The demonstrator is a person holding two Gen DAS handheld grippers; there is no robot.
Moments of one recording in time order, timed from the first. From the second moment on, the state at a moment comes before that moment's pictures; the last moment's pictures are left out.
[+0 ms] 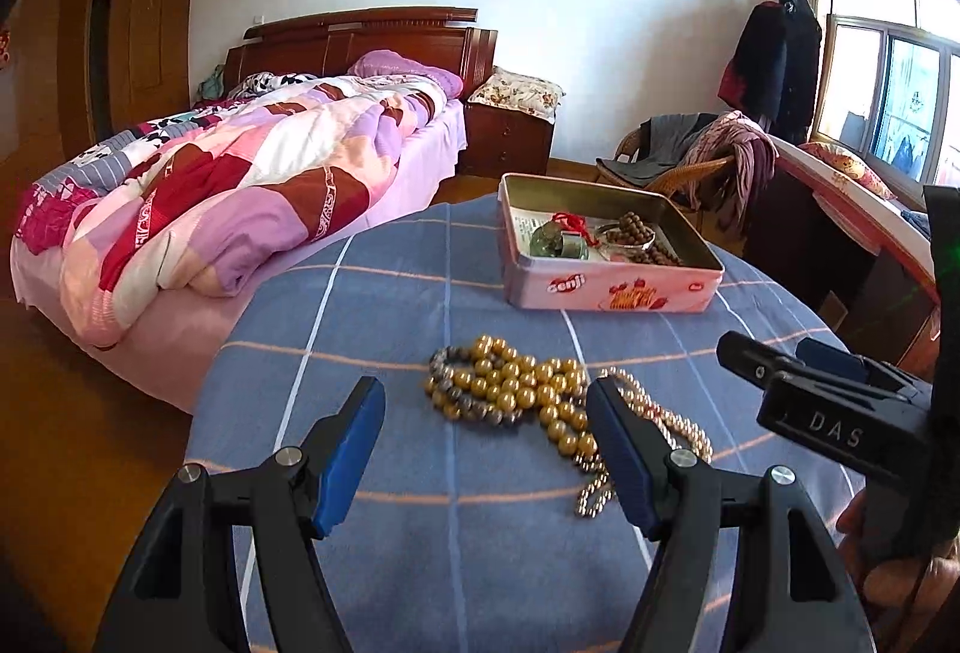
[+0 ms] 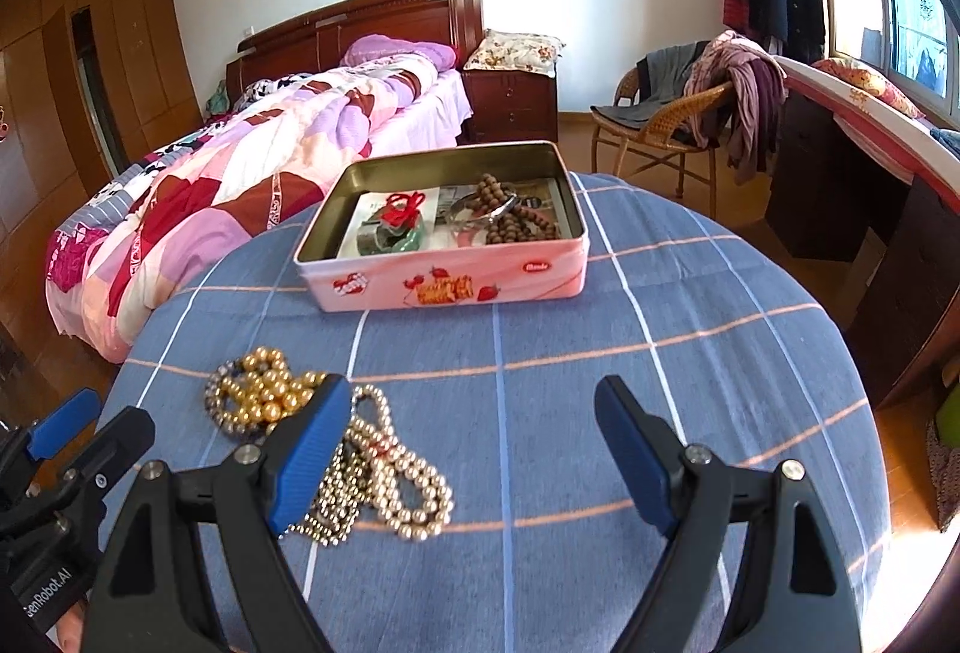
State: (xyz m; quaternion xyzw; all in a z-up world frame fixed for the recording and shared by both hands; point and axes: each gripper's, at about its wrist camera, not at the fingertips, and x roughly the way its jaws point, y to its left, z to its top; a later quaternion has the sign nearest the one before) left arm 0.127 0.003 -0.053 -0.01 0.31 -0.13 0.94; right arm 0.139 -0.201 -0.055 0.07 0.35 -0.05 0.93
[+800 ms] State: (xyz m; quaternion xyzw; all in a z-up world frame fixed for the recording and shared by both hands) left arm 0.125 0.029 -0.077 0.00 0.35 -0.11 0.93; right arm 0.147 -0.176 -0.085 0.03 0.41 0.01 0.91
